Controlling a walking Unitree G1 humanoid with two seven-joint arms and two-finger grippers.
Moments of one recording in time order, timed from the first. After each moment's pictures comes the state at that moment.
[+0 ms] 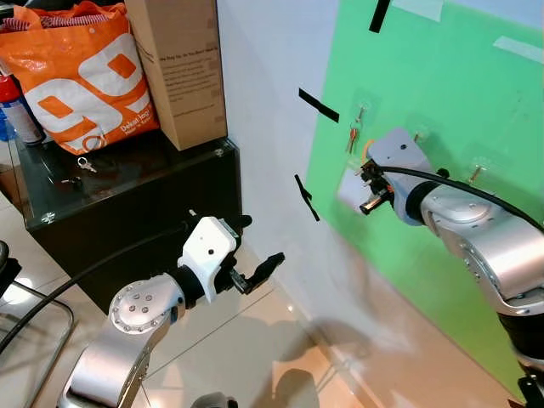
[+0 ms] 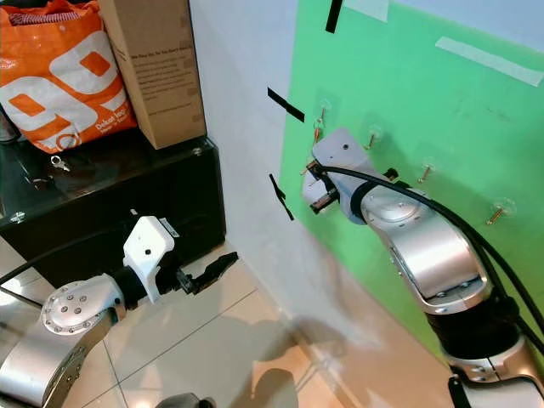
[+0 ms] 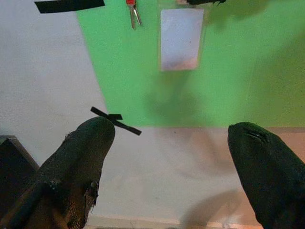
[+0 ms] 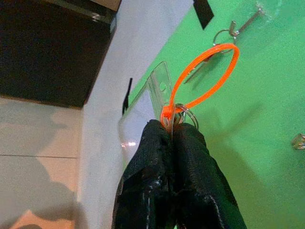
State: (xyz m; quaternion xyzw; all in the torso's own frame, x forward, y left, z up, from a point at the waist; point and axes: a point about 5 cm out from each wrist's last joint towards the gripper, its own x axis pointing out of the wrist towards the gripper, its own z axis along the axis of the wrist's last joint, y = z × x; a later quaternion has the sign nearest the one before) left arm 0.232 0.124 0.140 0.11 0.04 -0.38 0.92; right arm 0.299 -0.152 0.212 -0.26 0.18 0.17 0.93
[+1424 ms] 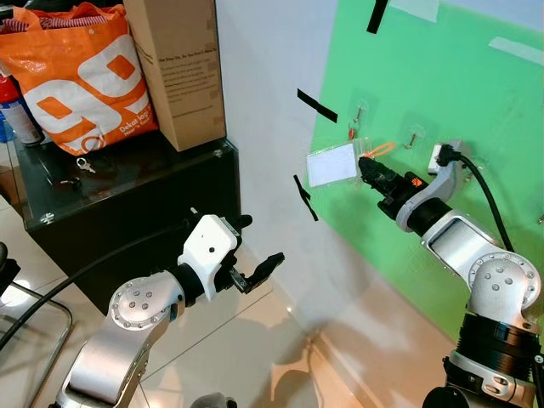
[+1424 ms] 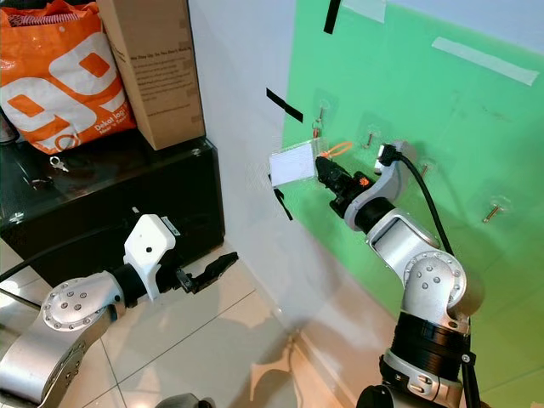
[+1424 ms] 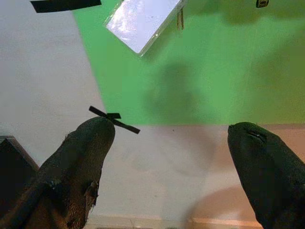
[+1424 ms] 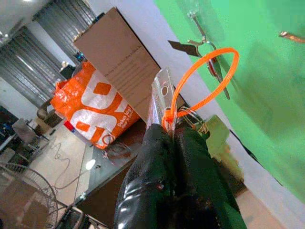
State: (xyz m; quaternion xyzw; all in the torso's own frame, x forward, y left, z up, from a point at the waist) left arm 0.235 0.125 0.142 0.11 0.05 -0.39 0.91; right arm 0.301 -0.171 0.184 0.33 0.10 0.18 0.92
